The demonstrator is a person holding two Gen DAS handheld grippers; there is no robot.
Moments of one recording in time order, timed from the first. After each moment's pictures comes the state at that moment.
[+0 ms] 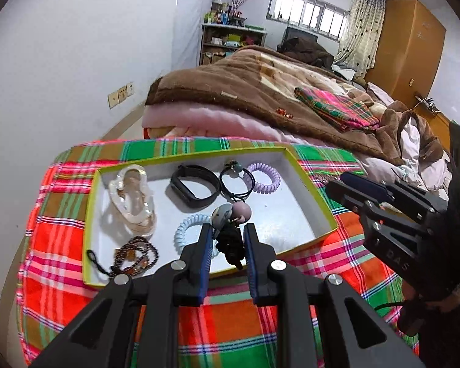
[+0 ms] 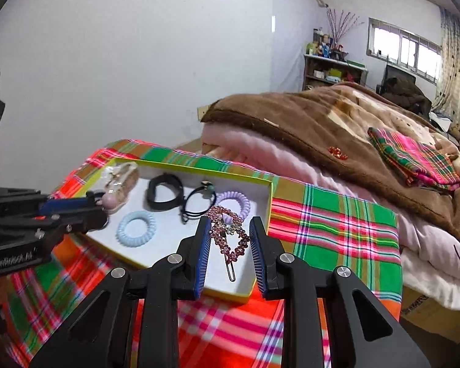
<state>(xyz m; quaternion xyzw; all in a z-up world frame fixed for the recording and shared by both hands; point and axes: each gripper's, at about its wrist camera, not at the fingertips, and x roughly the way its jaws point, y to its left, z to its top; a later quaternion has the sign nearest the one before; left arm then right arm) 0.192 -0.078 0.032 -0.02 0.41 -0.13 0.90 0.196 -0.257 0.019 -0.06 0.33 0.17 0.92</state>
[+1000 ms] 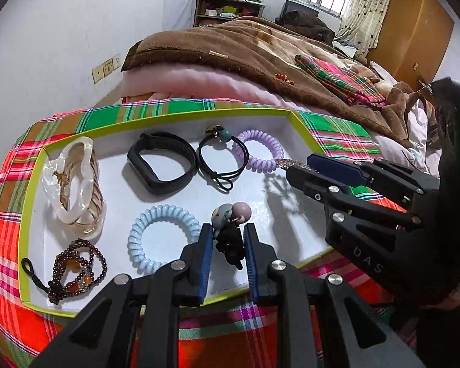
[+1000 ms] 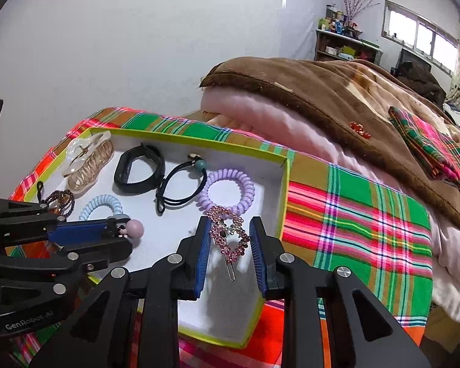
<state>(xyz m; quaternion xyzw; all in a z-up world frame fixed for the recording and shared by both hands) 0.226 -0.105 -0.017 -0.02 0.47 -0.14 0.87 0.244 -0.244 -0.027 -0.08 0.39 0.19 0.90</state>
